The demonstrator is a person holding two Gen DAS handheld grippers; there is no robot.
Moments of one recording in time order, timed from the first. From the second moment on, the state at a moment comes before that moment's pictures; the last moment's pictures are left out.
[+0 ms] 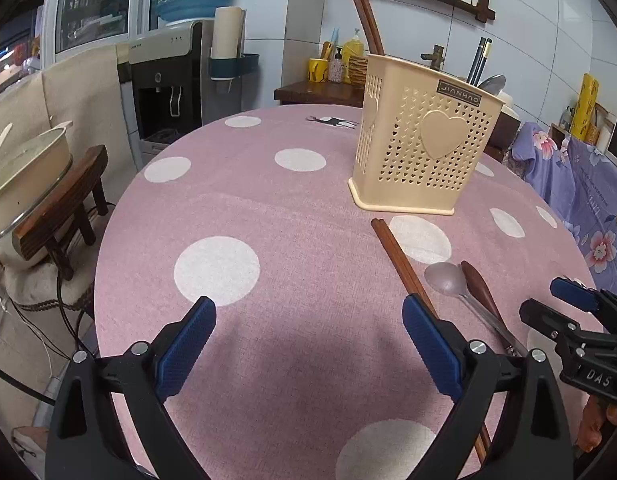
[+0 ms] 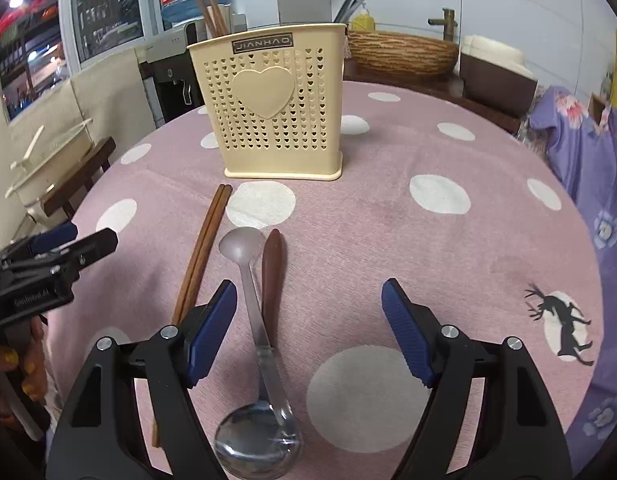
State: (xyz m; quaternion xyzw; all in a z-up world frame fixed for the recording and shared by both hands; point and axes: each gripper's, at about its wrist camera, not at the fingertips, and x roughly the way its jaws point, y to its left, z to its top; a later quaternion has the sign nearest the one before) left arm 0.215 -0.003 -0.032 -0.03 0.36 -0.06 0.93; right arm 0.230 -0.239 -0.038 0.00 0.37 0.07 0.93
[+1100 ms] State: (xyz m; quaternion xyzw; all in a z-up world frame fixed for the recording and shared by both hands) left arm 0.230 -0.034 -0.040 -0.02 0.39 -0.12 0.91; right arm 0.280 -0.238 -0.059 -0.02 0.44 0.05 0.90
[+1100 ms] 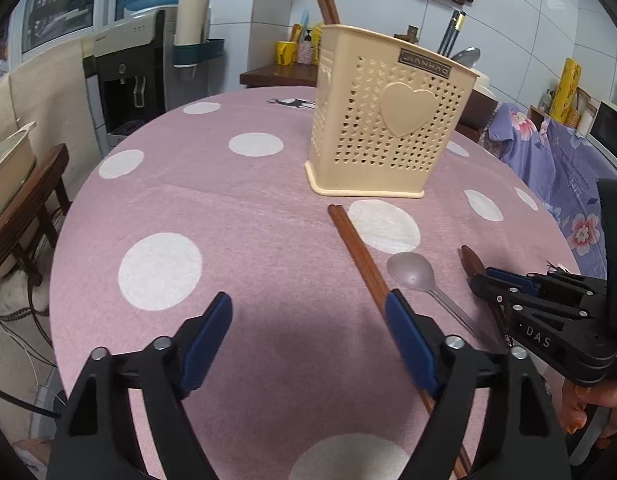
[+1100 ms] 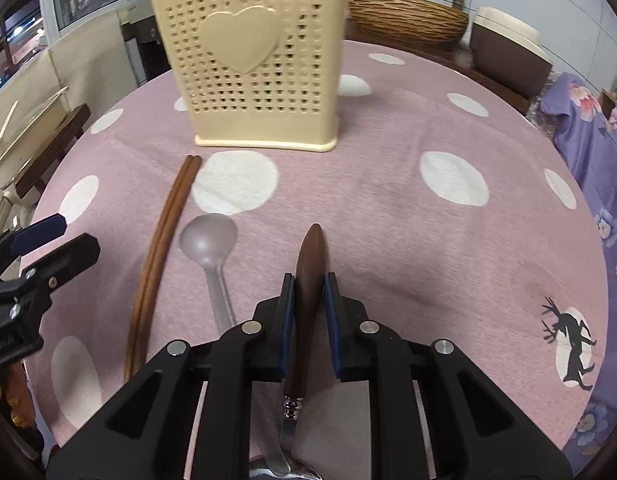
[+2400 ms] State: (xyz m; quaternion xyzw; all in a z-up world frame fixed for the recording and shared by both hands) left arm 0.288 -0.047 -0.053 0.02 0.45 -0.07 0.89; right arm 0.286 -0.245 -0.061 -0.01 0.44 0.03 0.90
